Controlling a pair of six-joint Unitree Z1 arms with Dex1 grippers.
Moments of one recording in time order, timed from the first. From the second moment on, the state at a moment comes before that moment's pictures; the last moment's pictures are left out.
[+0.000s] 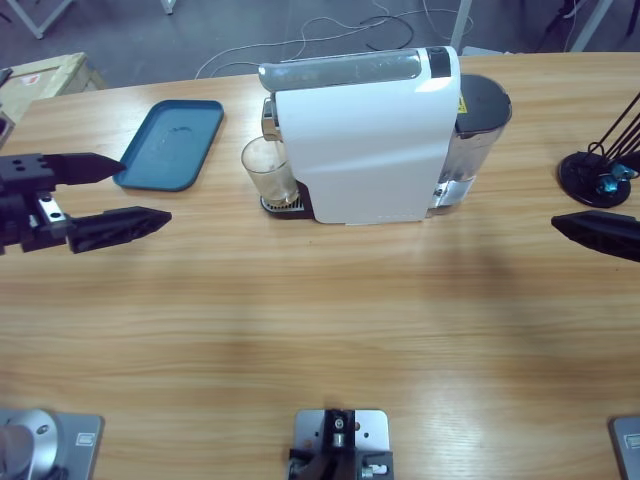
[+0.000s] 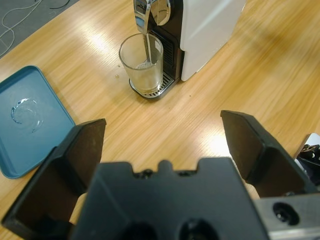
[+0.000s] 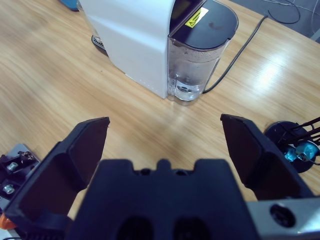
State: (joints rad) arm 0 -0.74 1.13 -0.70 0.18 -0.10 0.11; arm 1 0.85 1.00 -0.65 0.24 -0.17 0.13
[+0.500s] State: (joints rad) arm 0 -0.53 1.21 -0.67 0.02 -0.37 0.32; arm 1 0.85 1.02 -0.63 0.25 -0.17 0.13
